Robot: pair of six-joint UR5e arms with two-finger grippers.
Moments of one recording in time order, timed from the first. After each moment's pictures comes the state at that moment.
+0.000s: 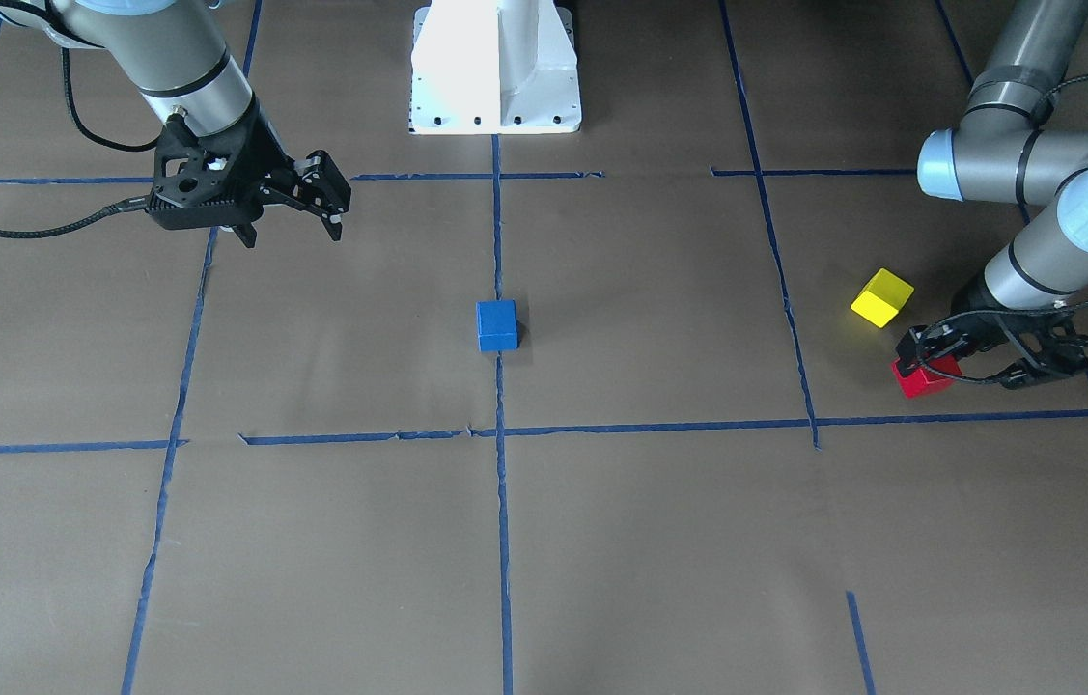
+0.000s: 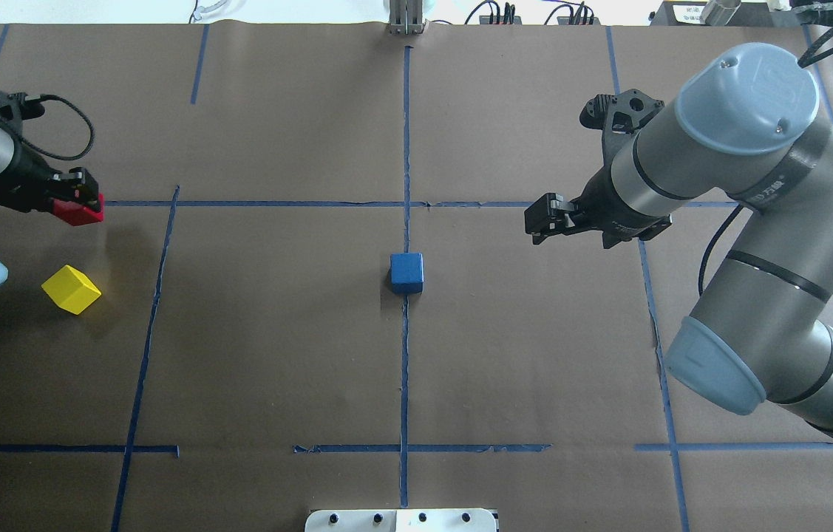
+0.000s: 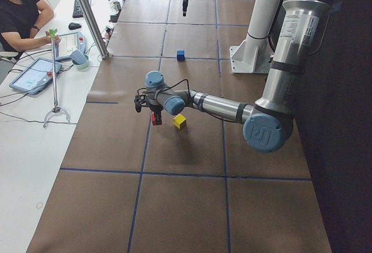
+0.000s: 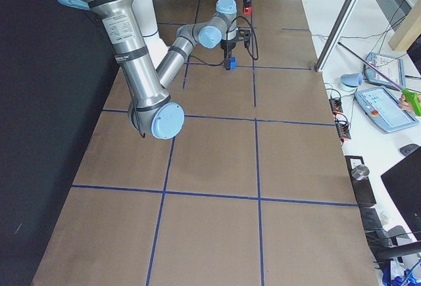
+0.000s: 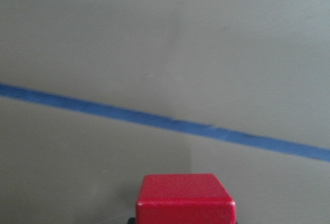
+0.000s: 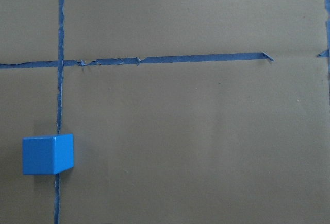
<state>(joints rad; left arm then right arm) -1.01 -1.82 -1.54 -2.02 -2.18 -0.98 0.73 -1.15 2.05 -1.67 2.03 1.10</state>
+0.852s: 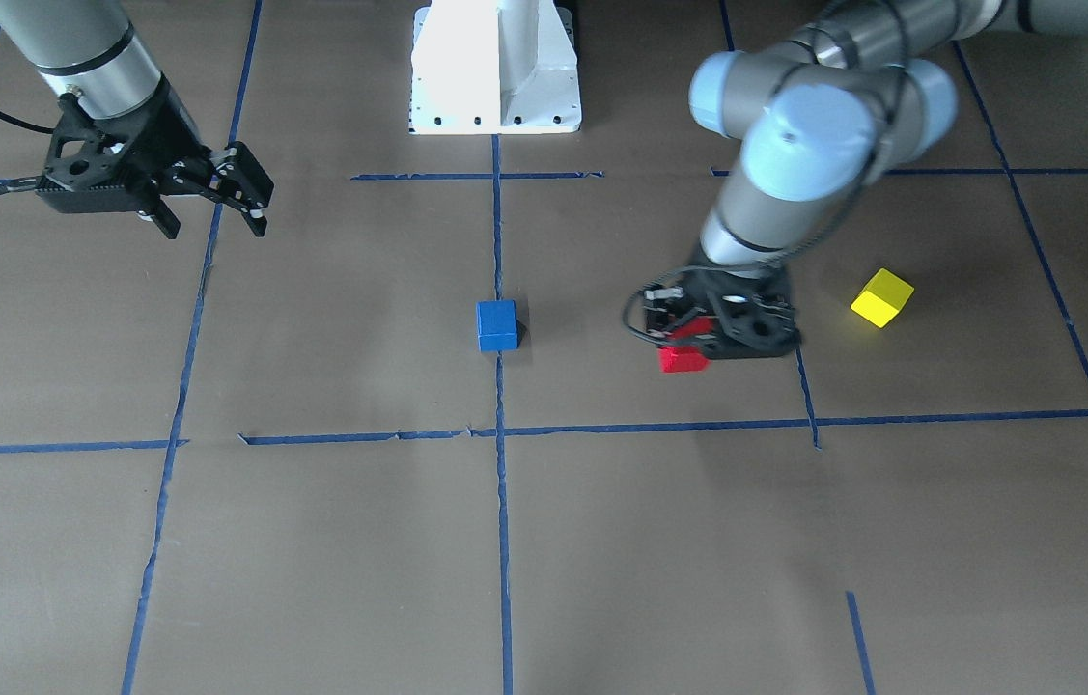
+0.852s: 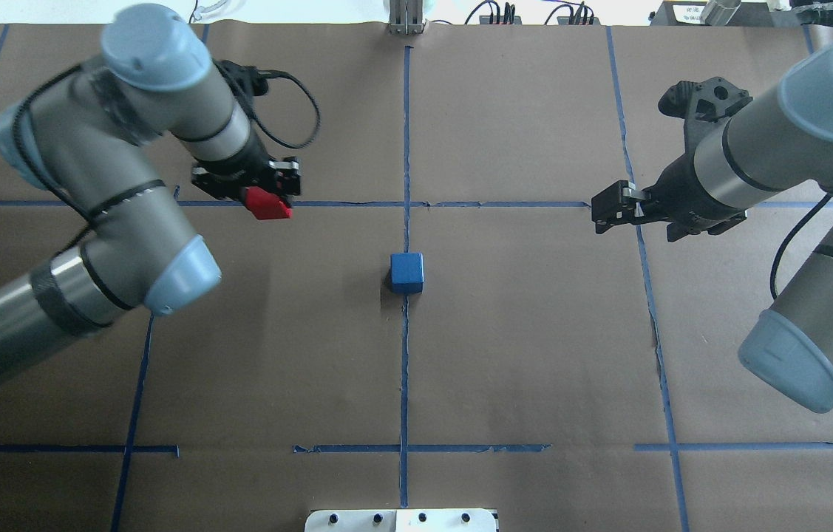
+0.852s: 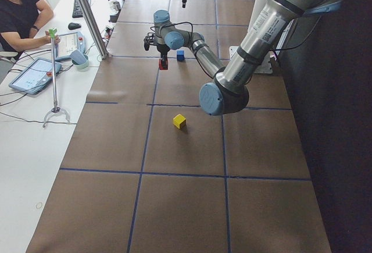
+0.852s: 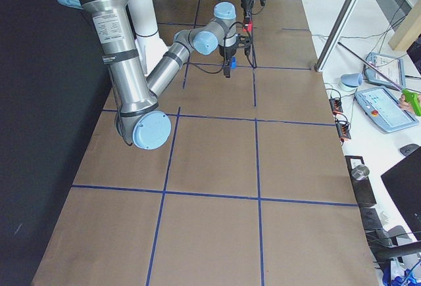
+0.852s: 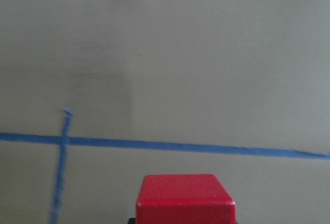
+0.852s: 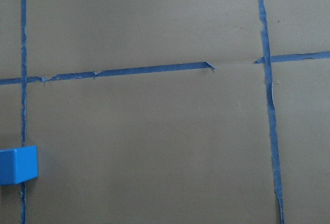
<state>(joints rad) -0.72 -2.27 -1.62 -1.57 -2.04 -1.09 0.82 -1.28 2.13 -1.67 2.07 1.09</state>
